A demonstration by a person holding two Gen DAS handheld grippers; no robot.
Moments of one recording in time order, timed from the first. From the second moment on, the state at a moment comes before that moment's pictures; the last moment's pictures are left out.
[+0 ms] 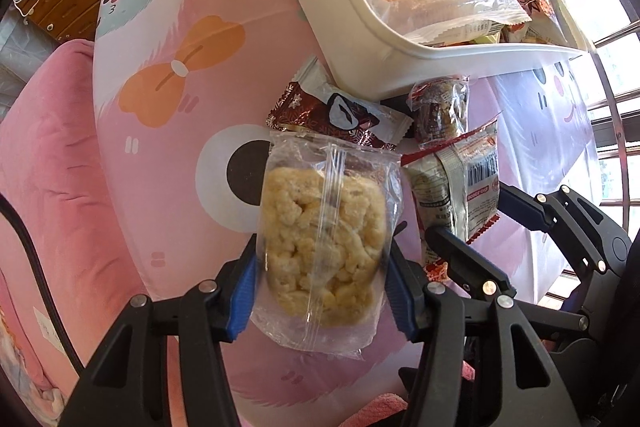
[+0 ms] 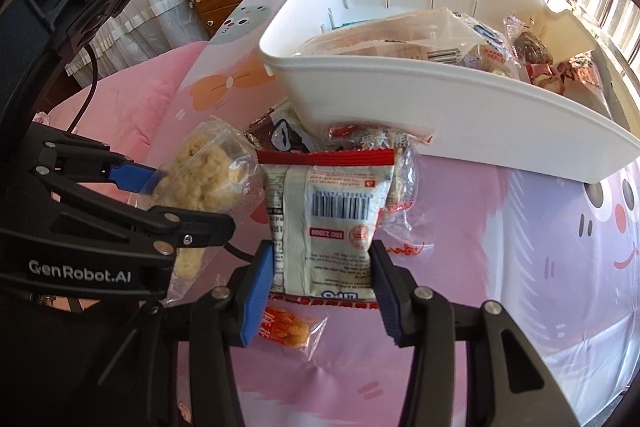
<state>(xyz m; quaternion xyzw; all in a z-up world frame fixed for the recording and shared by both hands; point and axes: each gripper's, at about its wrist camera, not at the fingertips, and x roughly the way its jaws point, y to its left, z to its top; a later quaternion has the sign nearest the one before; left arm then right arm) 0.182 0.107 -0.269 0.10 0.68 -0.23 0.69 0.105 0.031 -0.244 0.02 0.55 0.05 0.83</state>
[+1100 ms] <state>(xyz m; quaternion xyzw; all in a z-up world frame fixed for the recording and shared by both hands) 0.205 0.042 -0.108 0.03 0.61 -0.14 0.78 0.135 -0.090 -0.107 0.00 0.48 0.10 0.87</state>
